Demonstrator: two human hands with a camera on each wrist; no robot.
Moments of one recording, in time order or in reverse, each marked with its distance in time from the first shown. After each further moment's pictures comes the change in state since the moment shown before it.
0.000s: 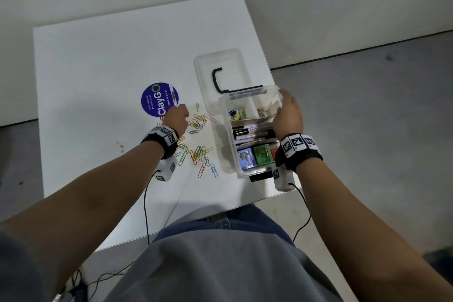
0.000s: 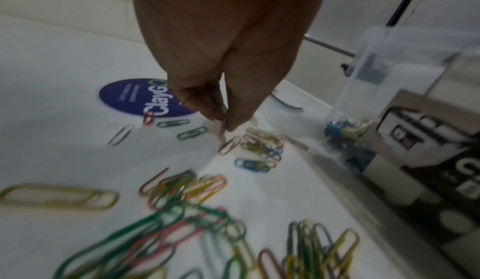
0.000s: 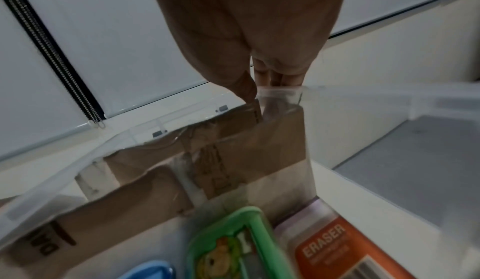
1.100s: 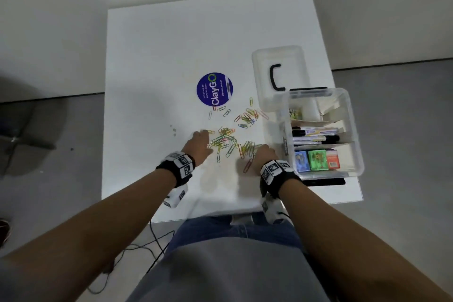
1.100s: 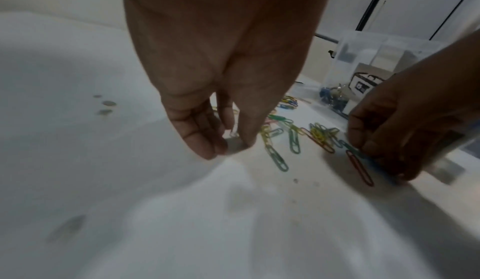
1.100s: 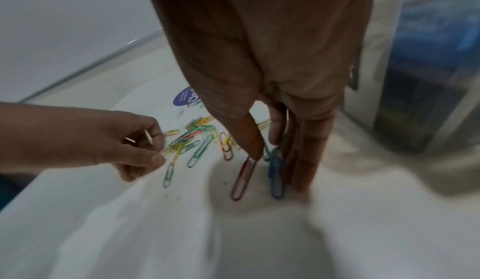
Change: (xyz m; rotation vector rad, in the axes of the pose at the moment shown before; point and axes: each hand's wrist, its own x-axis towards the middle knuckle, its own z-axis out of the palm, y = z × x) left_hand -0.102 -0.098 0.006 -0.035 -0.232 -0.081; right_hand -0.099 -0.089 0.143 -0.488 -0.807 0.007
